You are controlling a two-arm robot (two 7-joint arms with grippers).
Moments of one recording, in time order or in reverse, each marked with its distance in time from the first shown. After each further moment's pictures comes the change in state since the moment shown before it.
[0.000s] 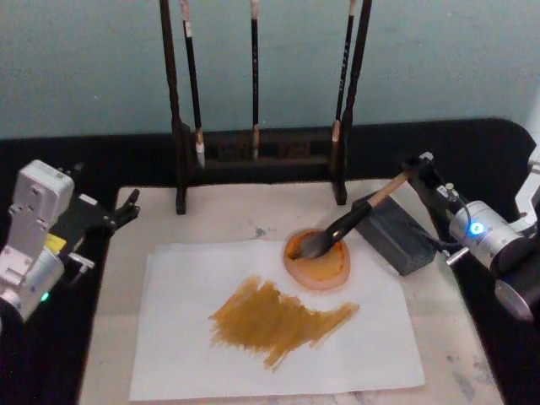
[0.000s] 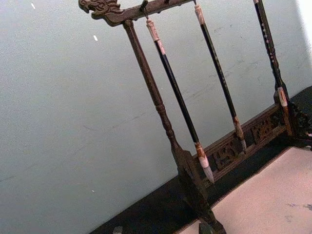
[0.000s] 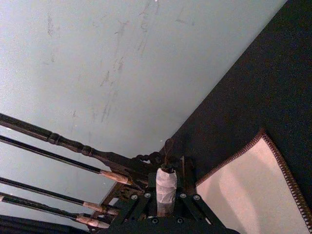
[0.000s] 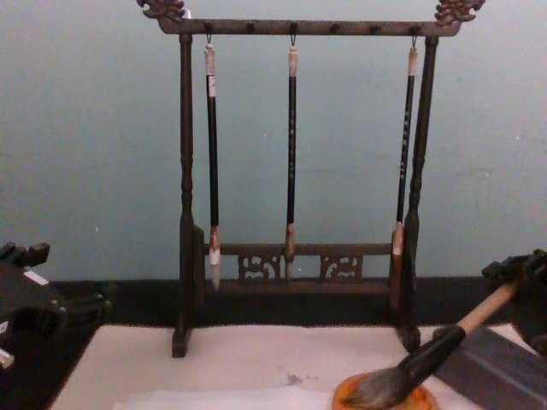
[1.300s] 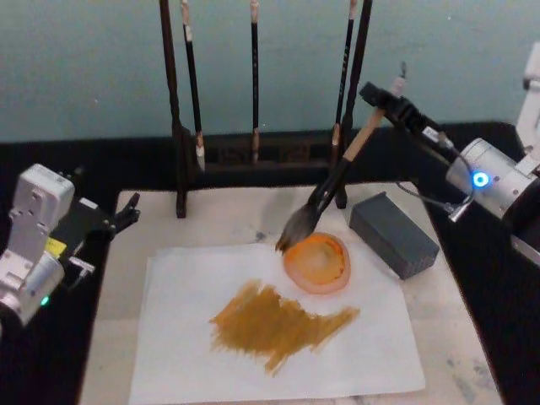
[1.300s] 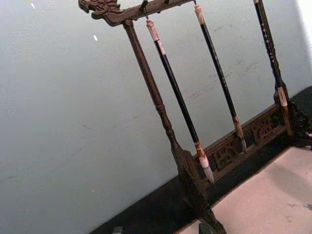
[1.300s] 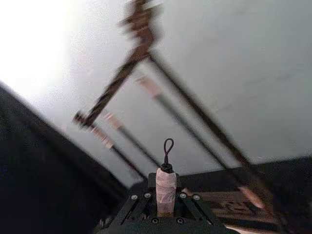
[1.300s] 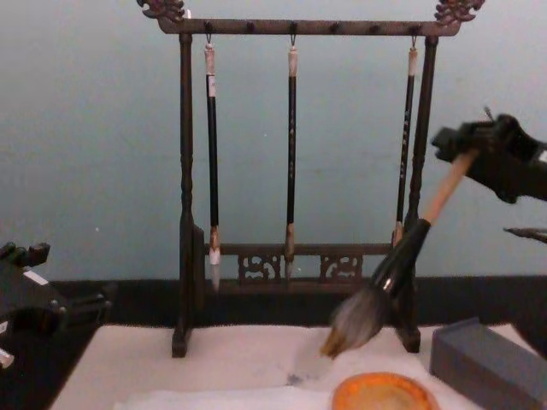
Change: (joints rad) left arm 0.000 0.000 0.000 0.000 0.000 0.000 0.000; right arm 0.048 0.157 -0.168 -0.278 -0.065 0.008 0.153
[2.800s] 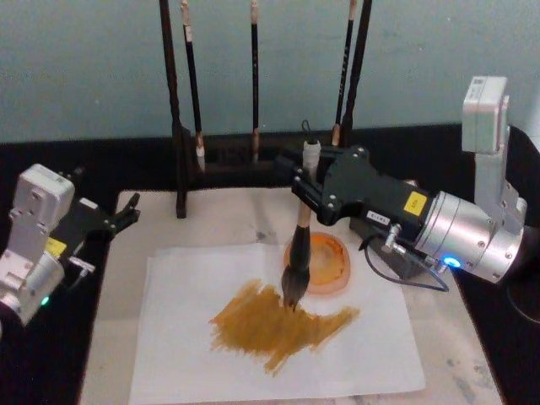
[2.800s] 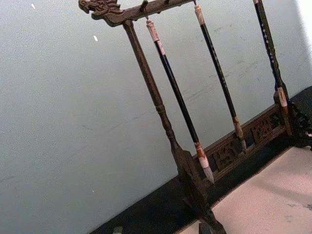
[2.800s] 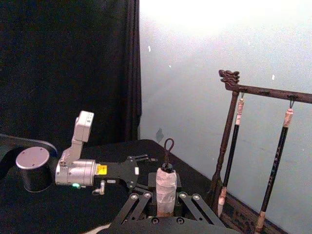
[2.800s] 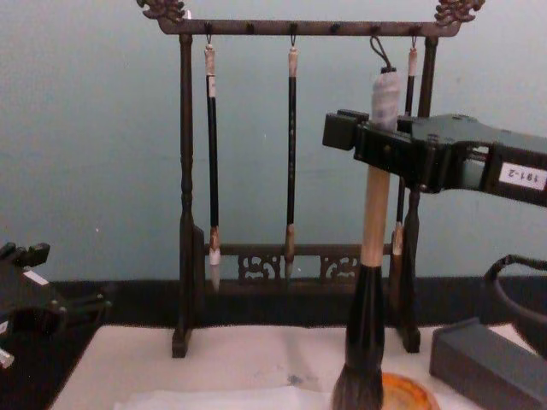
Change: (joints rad) left arm 0.000 0.000 0.000 0.000 0.000 0.000 0.000; right arm -0.157 0.204 -0.188 -0.466 -0.600 -0.360 0.084
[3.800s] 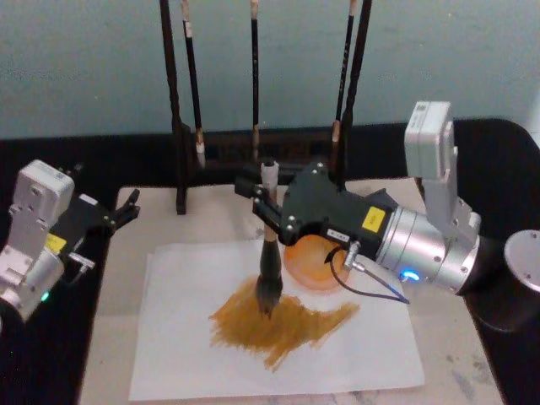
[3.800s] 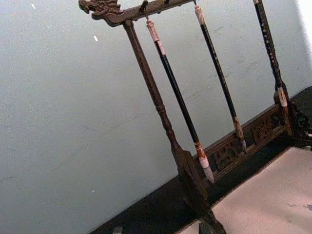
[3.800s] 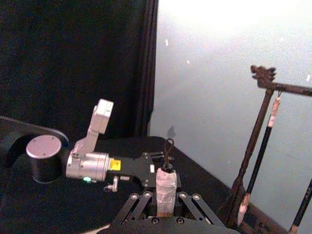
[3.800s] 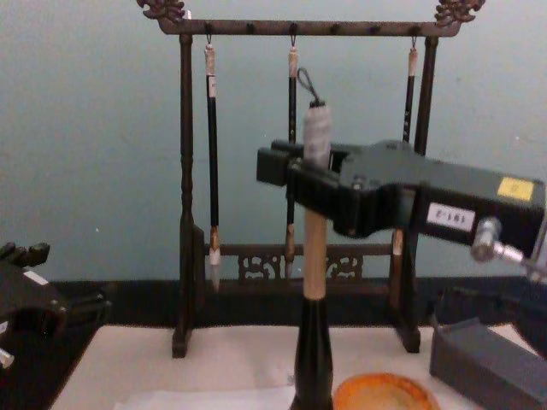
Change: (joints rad) left arm 0.000 0.000 0.000 0.000 0.000 0.000 0.000; right arm 0.005 -0.087 -0.042 0.032 -0.127 -0.022 0.011
